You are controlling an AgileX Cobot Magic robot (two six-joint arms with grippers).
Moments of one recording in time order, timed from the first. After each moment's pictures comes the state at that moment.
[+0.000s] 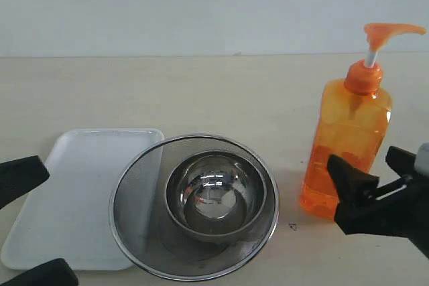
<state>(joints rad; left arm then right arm) -1.39 0.55 0.00 -0.72 -0.67 0.45 0.84 1.35 -0.01 0.55 -1.10 -0.03</state>
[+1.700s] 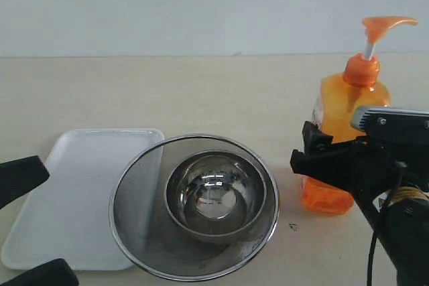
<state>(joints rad) -1.39 0.55 0.00 -0.72 -0.67 0.45 0.84 1.71 -0.27 0.78 -1.21 0.03</state>
